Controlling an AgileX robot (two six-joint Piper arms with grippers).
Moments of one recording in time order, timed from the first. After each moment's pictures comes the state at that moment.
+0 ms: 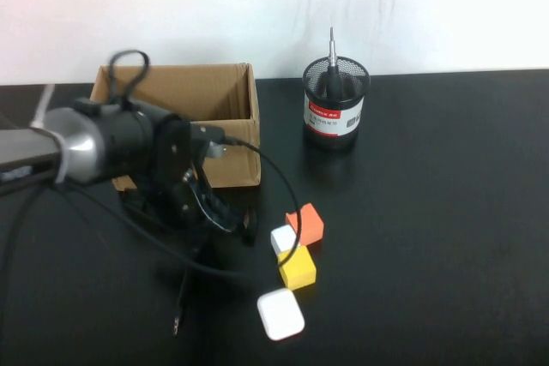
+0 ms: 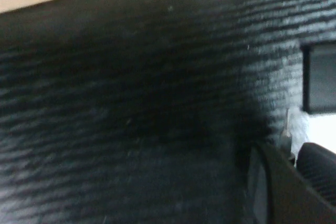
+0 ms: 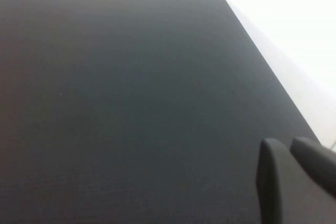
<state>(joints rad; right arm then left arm) -0.04 -0.03 0.03 -0.40 0.35 0.28 -0.52 1.90 -1.21 0.02 0.69 -0.19</state>
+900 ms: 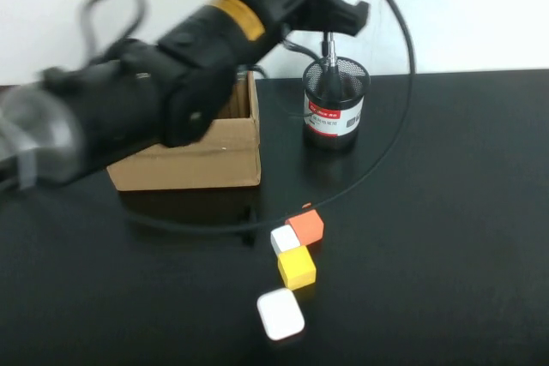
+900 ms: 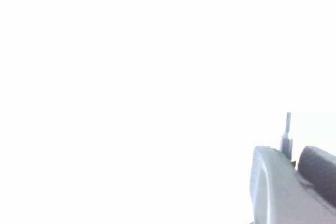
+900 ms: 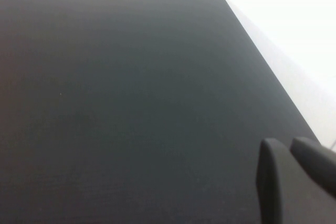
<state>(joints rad) -0.04 -0.03 0.03 -0.40 0.35 0.28 -0.68 1.69 -1.29 0.04 -0.38 0.02</state>
